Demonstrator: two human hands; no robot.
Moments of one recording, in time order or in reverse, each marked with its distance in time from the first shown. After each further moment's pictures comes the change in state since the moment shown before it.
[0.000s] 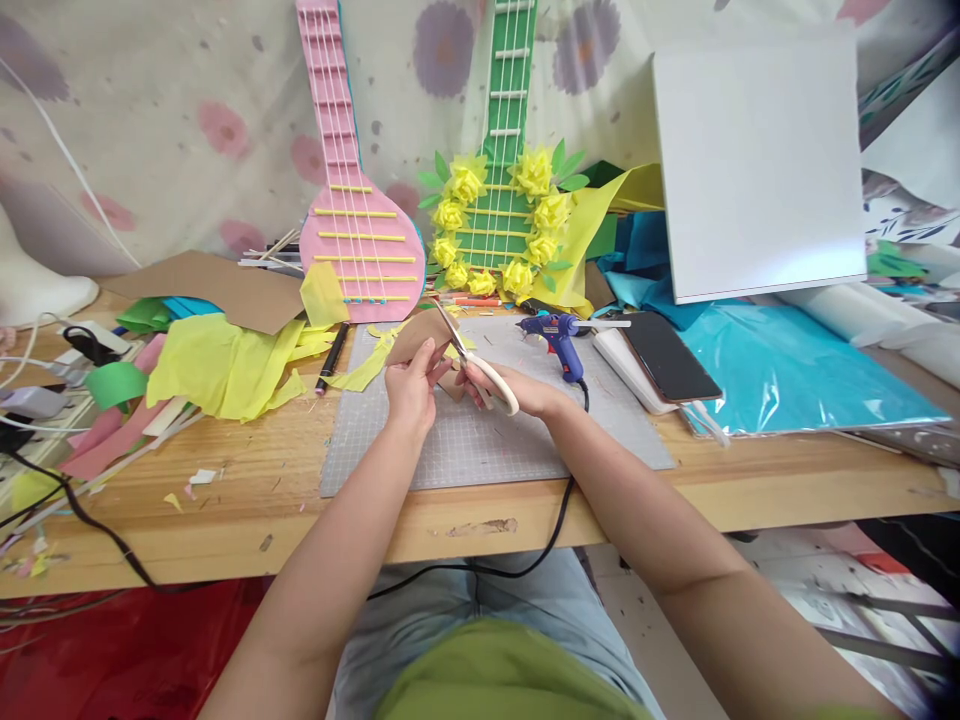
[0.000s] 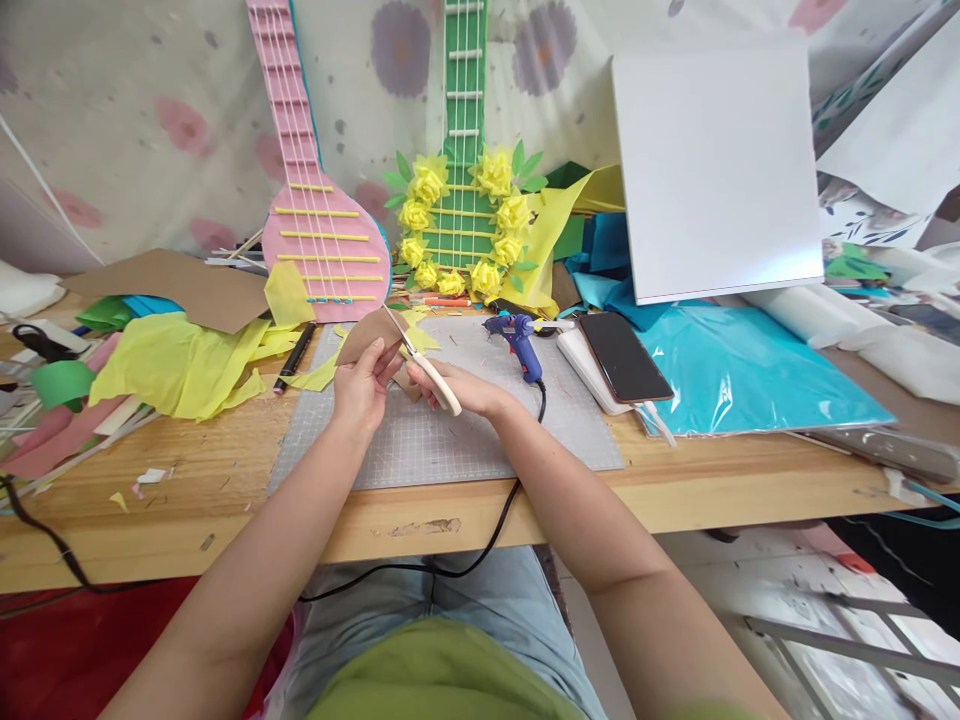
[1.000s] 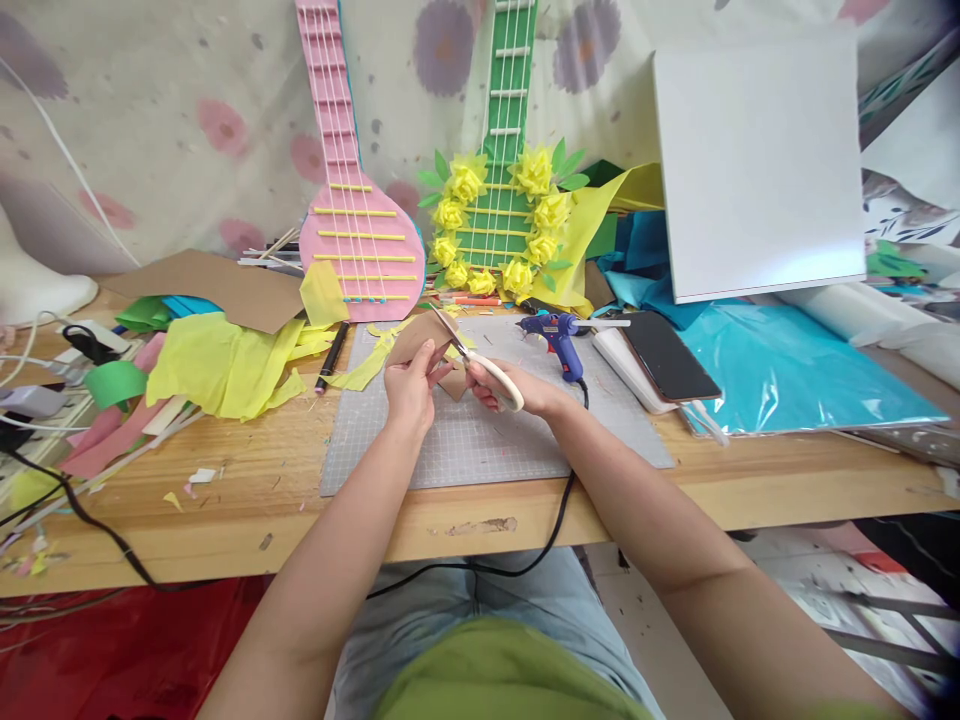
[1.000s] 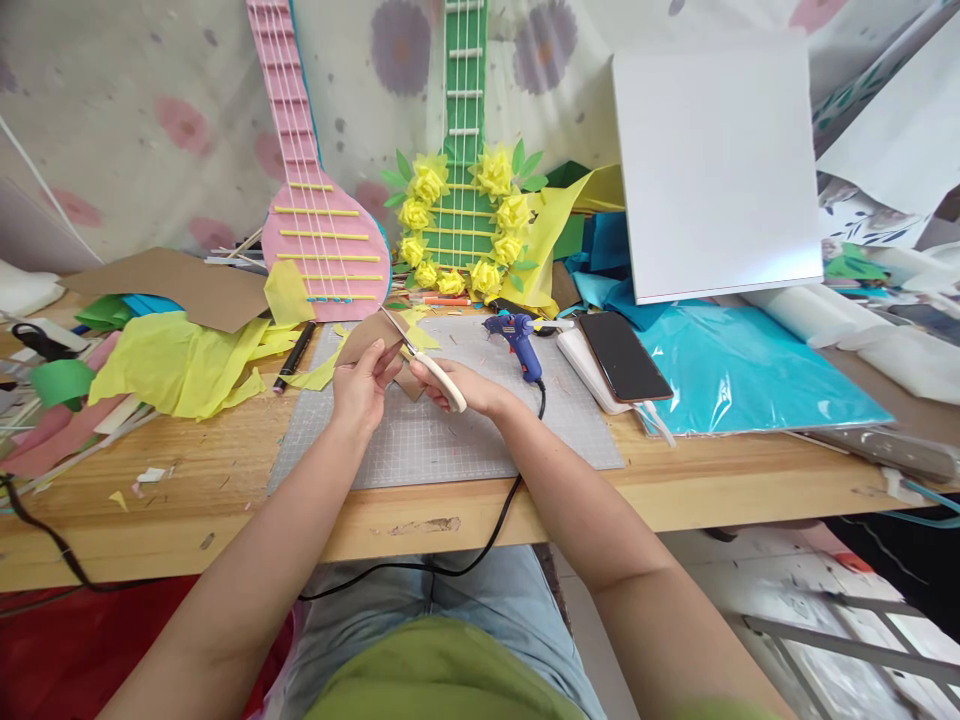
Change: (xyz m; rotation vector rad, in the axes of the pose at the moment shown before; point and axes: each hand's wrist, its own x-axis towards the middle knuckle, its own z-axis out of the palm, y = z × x) left_hand -0.002 0.001 -0.001 0.052 0.011 0.001; right_hand 0.000 0.004 0.001 0.342 -0.001 0.155
